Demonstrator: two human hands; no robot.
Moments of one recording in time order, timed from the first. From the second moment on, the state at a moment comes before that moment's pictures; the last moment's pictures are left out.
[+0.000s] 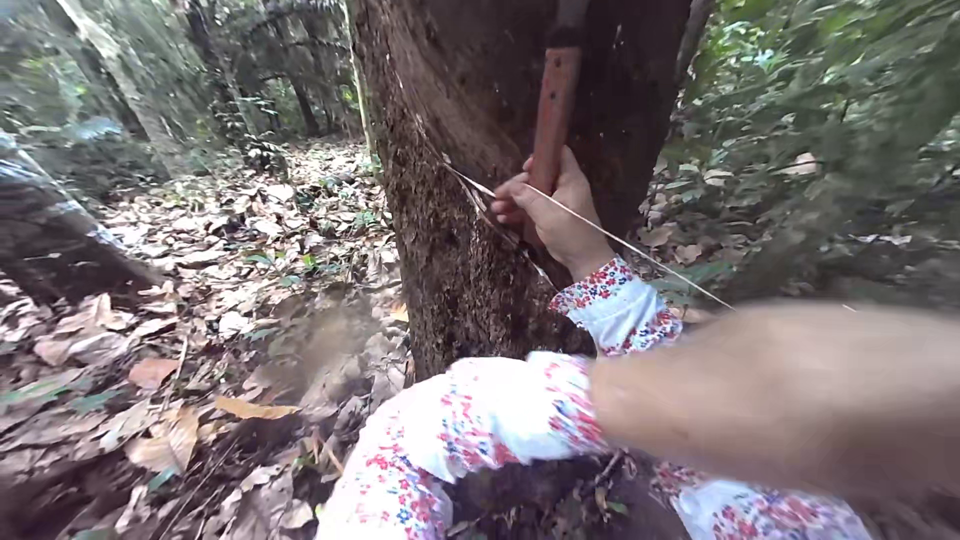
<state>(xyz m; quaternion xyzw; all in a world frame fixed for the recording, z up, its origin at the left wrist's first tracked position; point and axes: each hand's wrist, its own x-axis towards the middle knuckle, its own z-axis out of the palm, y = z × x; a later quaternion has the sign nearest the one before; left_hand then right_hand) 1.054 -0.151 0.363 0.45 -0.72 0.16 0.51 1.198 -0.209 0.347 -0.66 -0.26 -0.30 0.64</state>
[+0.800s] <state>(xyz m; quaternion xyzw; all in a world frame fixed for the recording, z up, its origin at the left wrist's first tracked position) 1.102 -0.039 0.363 0.62 -0.23 0.34 0.67 1.230 -0.226 0.389 -0.84 -0.37 -0.08 0.39</state>
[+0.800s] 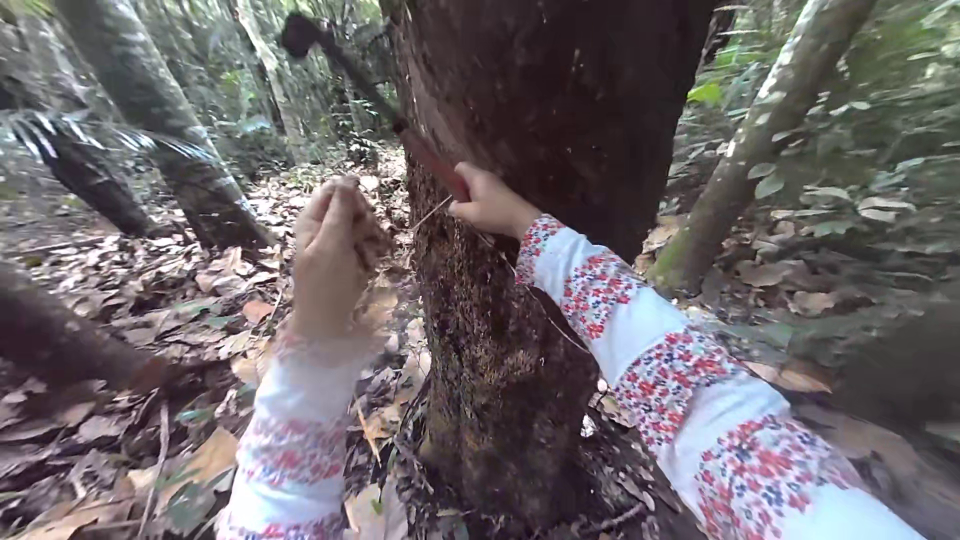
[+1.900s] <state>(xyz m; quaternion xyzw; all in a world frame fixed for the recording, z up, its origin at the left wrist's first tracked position) 0.970 -0.111 0.220 0.93 -0.11 0.24 0.25 1.216 -0.294 0.324 -0.84 -0.46 -0.04 0.29</state>
